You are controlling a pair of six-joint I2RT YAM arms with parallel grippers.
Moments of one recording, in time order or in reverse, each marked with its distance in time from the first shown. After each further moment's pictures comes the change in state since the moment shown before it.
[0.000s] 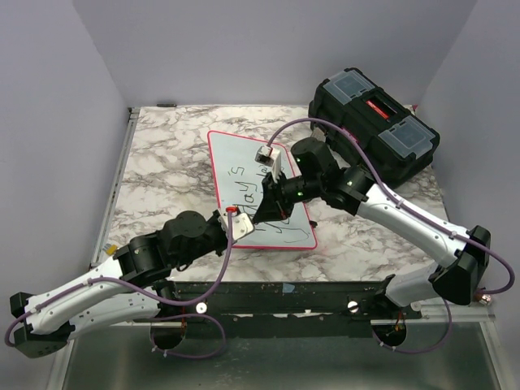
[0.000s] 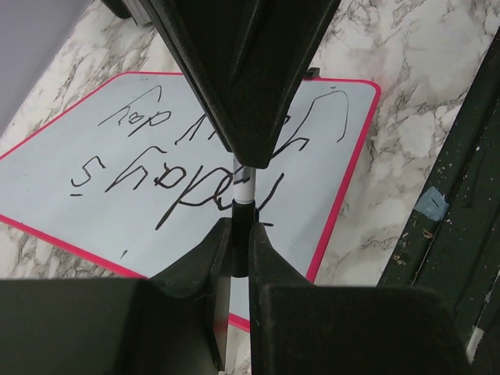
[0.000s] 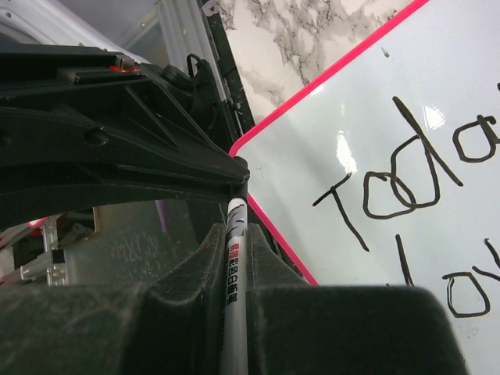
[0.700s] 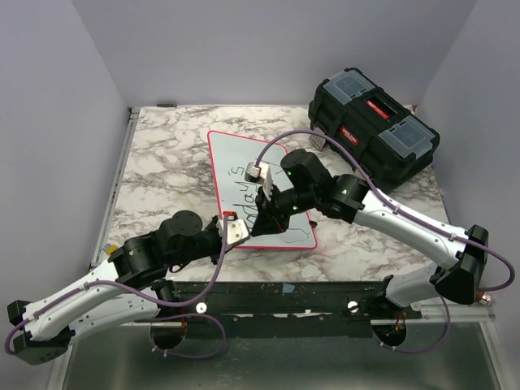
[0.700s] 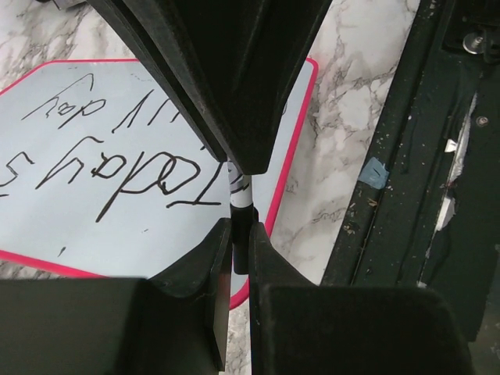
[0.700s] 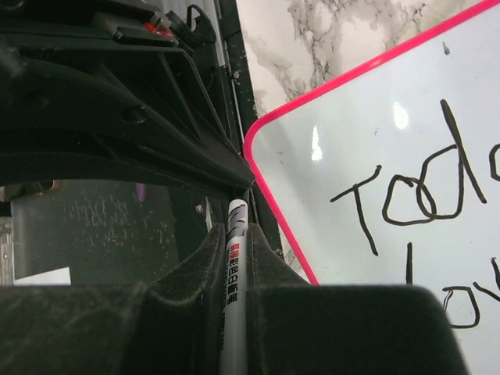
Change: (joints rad) left arm 0.044 -0.028 -0.006 -0.081 0.192 -0.027; right arm 0.101 0.004 0.005 -0.053 0.055 -0.164
